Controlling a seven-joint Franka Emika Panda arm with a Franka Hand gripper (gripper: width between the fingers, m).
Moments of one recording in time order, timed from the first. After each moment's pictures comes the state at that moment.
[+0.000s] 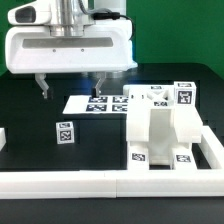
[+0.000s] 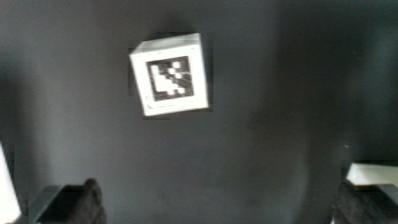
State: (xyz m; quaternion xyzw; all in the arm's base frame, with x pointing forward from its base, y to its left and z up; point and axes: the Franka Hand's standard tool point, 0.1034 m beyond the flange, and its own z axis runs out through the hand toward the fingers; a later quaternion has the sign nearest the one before) arm 0.519 -0.086 0.088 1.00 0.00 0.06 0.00
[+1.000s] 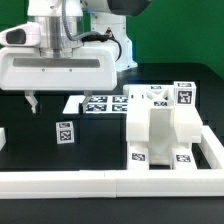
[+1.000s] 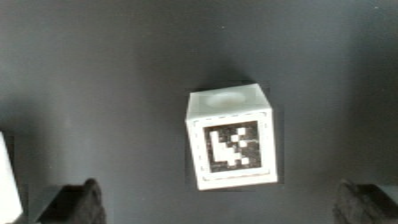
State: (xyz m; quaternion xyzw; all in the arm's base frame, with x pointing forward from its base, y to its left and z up) arm 0.502 -0.112 0.051 1.00 0.01 0.04 0.02
